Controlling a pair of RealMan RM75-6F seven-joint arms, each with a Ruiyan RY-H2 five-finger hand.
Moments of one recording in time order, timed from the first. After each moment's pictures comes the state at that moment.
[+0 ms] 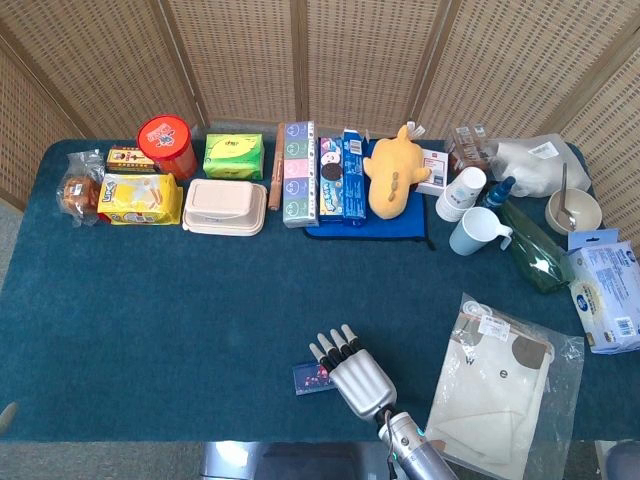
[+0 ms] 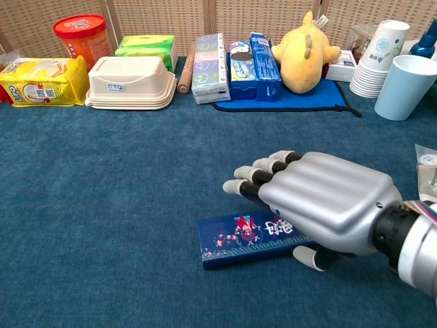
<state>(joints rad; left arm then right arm) 0.18 -1.03 0.09 -1.54 1.67 1.74 -0.30 0.49 -1.66 0.03 -2.06 -1.05 1.13 -1.36</state>
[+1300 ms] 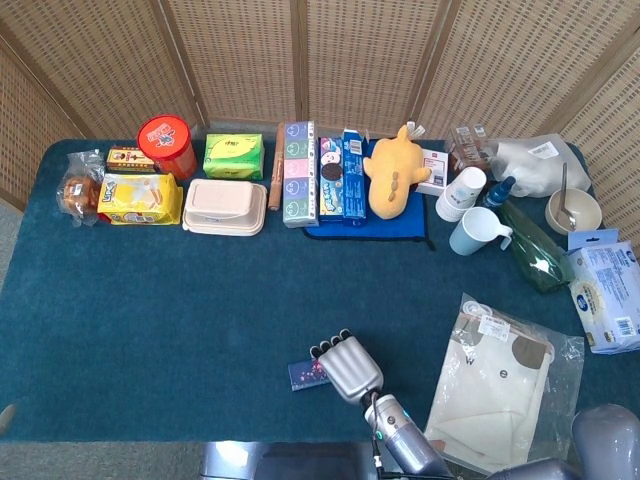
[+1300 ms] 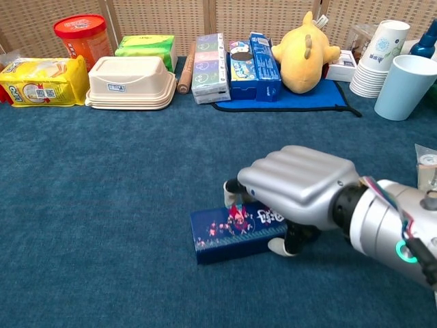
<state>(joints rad) 0.18 -1.04 0.09 -1.53 1.65 1.72 -0.31 0.68 -1.70 0.05 -2.00 -0.90 1.18 -1.15</state>
